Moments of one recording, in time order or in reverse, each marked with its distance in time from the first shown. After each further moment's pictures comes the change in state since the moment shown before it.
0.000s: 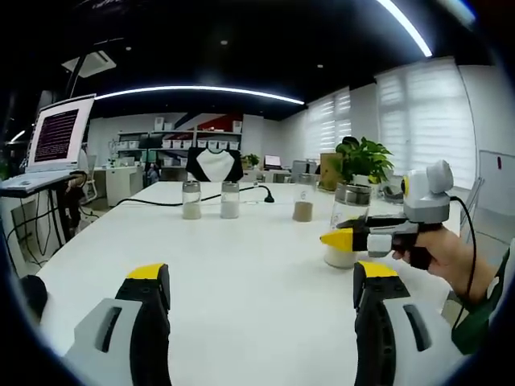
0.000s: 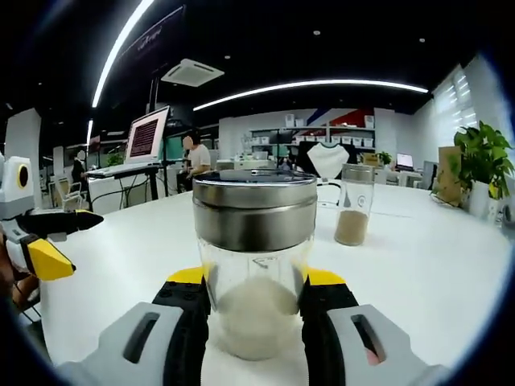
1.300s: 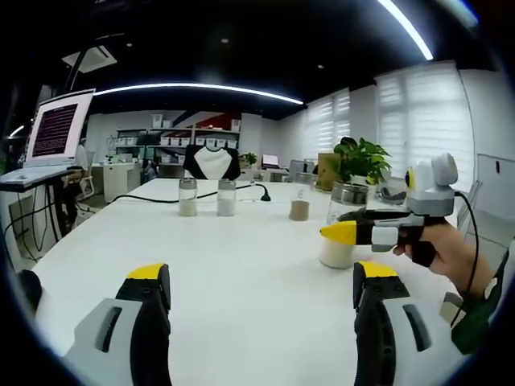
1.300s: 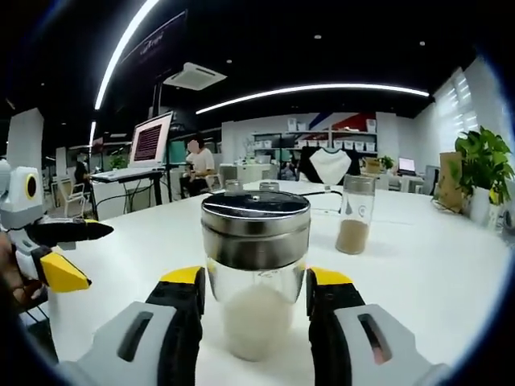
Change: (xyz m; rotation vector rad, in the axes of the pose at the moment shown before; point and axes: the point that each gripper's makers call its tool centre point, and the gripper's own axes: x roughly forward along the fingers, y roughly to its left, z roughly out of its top) left arm 0.003 -0.005 -0.004 0.007 0.011 -0.025; right arm -0.010 0.005 0.016 -0.042 -0.033 0.088
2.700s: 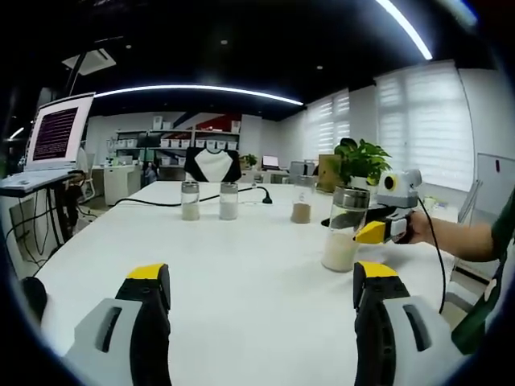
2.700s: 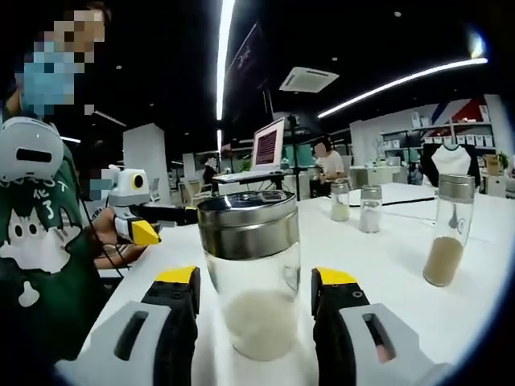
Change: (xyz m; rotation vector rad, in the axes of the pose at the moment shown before) left arm -0.006 0.006 0.005 -0.004 -0.013 0.017; right arm -0.012 0.024 -0.001 0.018 -0.045 0.764
